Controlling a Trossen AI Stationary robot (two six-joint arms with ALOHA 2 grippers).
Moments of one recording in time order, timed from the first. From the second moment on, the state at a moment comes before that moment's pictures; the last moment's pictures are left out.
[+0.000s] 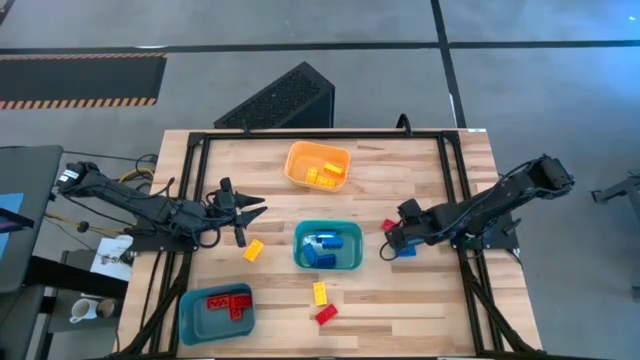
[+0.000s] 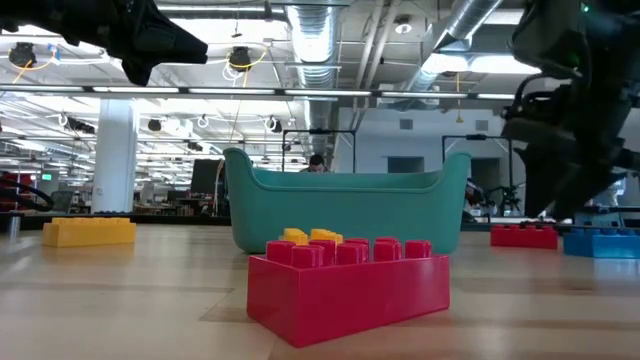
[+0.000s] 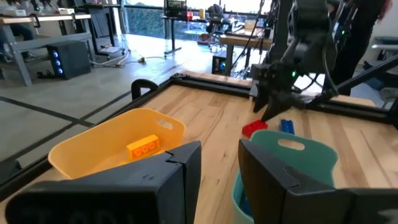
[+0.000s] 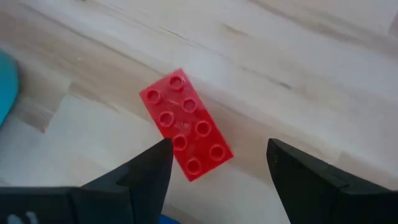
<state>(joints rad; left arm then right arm) -0.32 0.70 0.35 0.18 -0.66 -0.18 0.28 1.27 0.59 -0.72 0.41 1.36</state>
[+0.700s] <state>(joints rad) -0.32 0.70 0.35 0.16 -0.65 -0.20 0.29 1.29 0.59 -0.70 0.42 1.22</state>
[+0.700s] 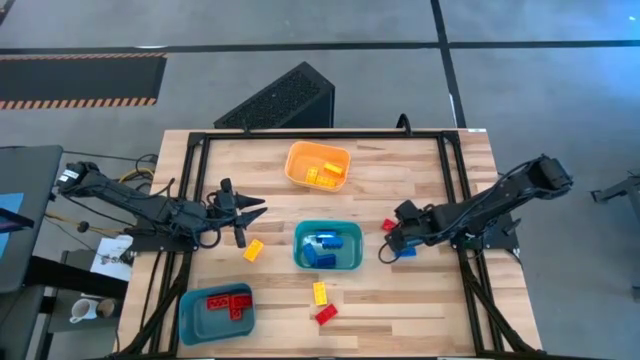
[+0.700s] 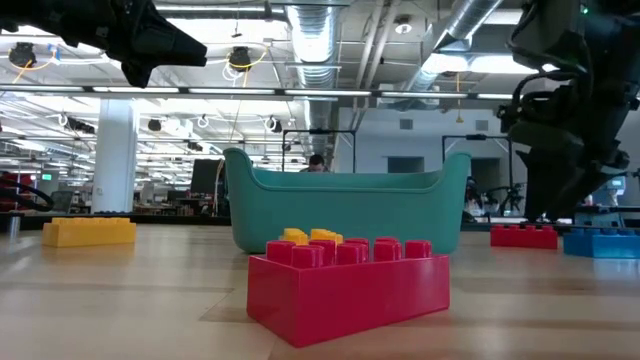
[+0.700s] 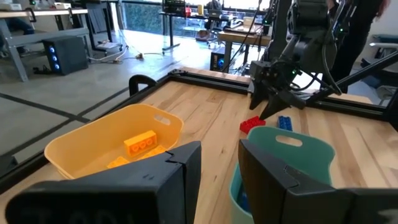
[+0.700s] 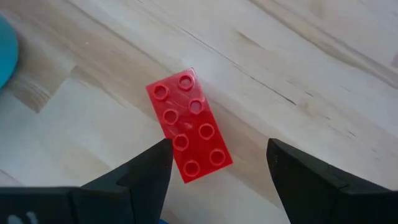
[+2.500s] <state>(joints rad) -0.32 0.70 0.35 0.16 -0.65 -0.17 0.28 1.30 0.59 -0.65 0.34 0.93</state>
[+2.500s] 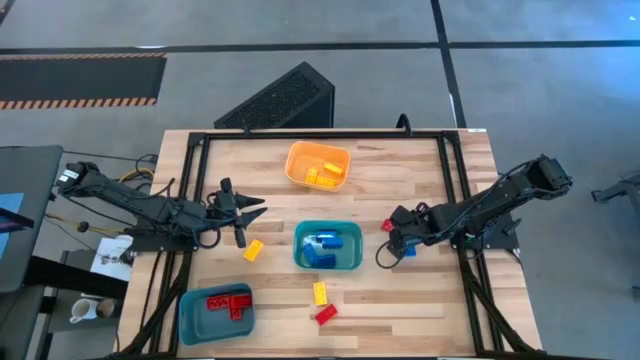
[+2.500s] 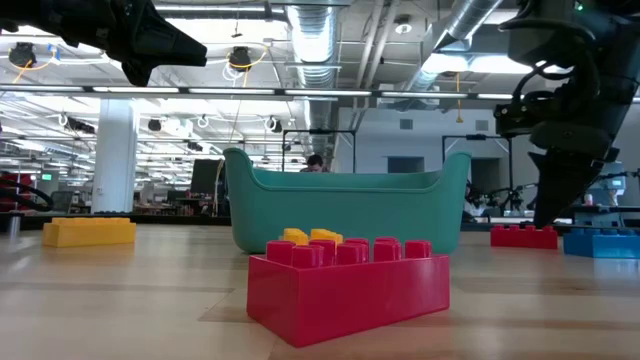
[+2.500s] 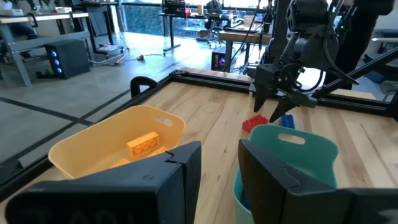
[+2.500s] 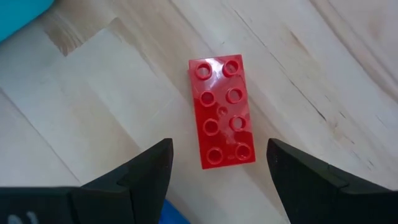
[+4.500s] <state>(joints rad) -0.32 0.70 0.35 0.16 -0.66 -0.18 0.11 1.40 0.54 -0.47 0.21 0.77</state>
